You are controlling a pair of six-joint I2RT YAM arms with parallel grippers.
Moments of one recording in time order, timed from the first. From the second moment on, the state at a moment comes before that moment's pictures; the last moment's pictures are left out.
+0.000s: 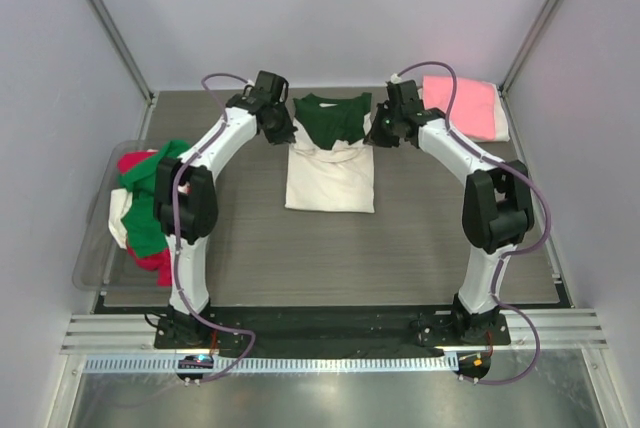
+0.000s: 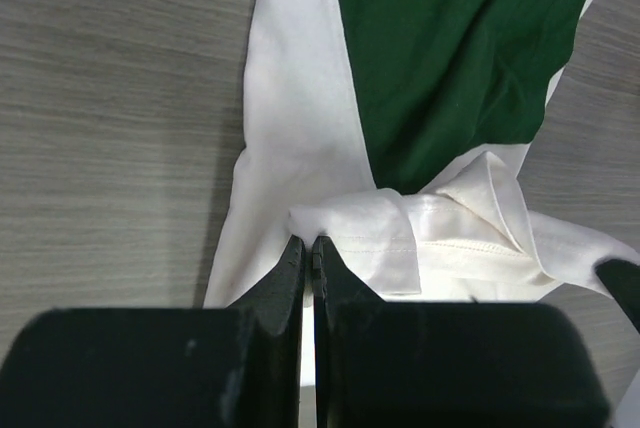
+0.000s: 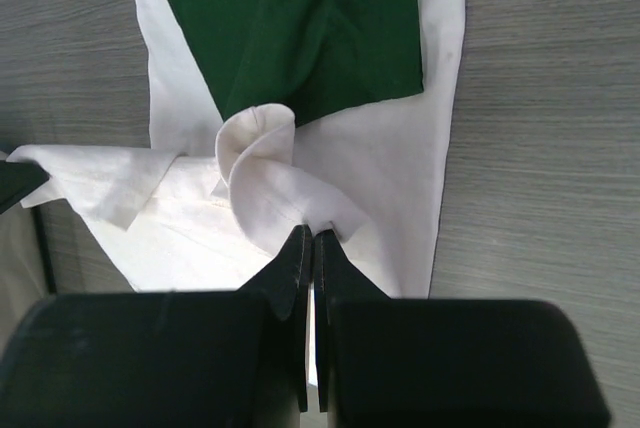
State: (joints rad) left arm -0.37 2.06 1.82 -0.70 0.02 -0.68; right arm 0.32 1.89 1.53 -0.44 -0.13 0.54
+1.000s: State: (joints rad) left arm -0.26 2.21 2.11 -0.93 0.12 -0.64; right arm 0.32 2.04 1.80 -0.54 -0.12 0.53
